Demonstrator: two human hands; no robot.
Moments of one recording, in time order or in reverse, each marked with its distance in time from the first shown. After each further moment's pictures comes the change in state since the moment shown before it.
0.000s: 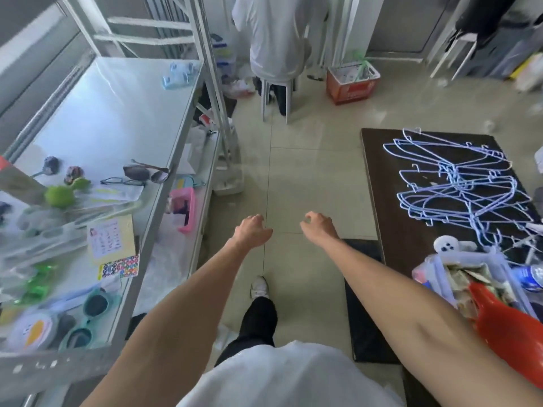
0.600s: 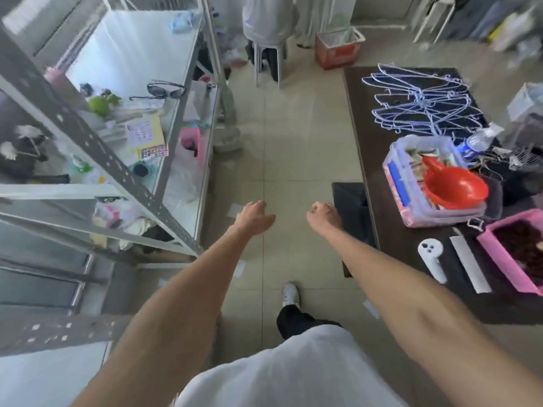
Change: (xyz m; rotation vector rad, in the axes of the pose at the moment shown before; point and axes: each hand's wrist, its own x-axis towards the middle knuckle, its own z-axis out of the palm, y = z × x) left_hand -0.310 -0.095 0.155 -0.002 0.036 0.096; right_hand -0.325 0.127 0.129 -0.016 0.133 0.054
